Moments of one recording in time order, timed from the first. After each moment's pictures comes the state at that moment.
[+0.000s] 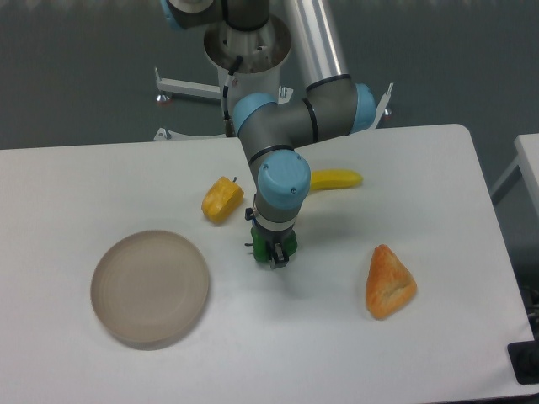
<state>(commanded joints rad) 2.16 -2.04 -1.54 -1.20 1.51 1.60</state>
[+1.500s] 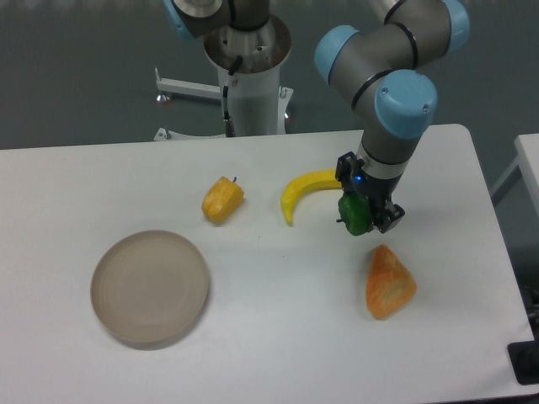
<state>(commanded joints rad) 2.38 -1.99 -1.36 -1.36 1.57 1.54</state>
